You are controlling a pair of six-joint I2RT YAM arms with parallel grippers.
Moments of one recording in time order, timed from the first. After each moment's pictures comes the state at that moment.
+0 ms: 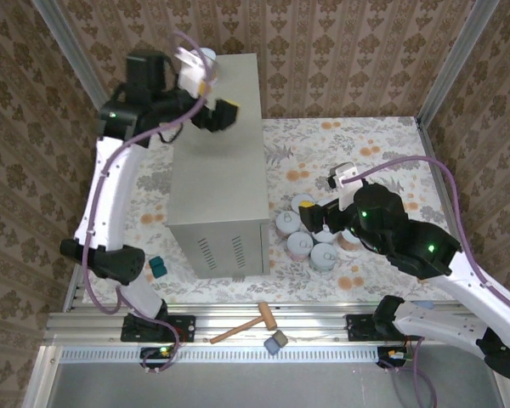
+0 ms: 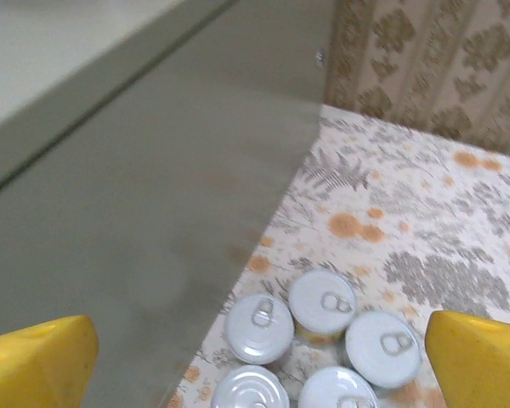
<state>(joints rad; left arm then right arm) -0.43 1.67 2.21 -1.01 0.48 0.19 0.83 0.88 1.16 -0.74 0.36 0.21</state>
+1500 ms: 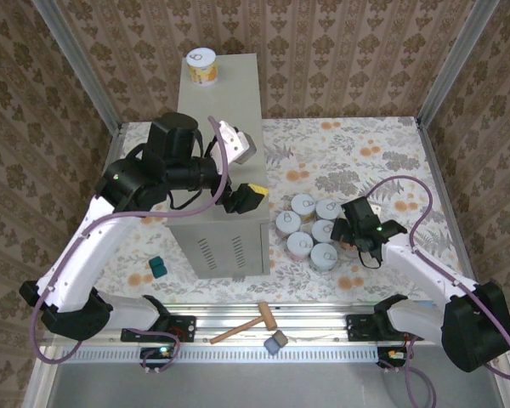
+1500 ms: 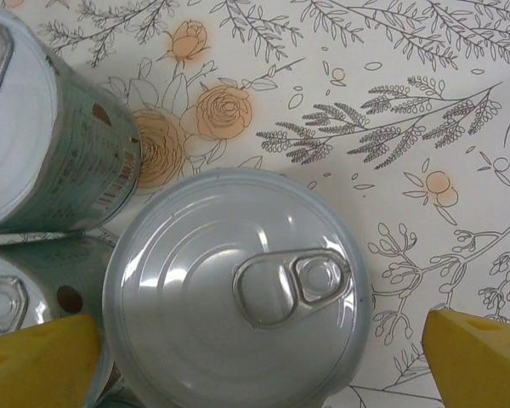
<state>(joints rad) -0.78 1.31 1.78 -0.97 0.44 0.24 0.34 1.11 0.62 -0.63 0.30 0.66</state>
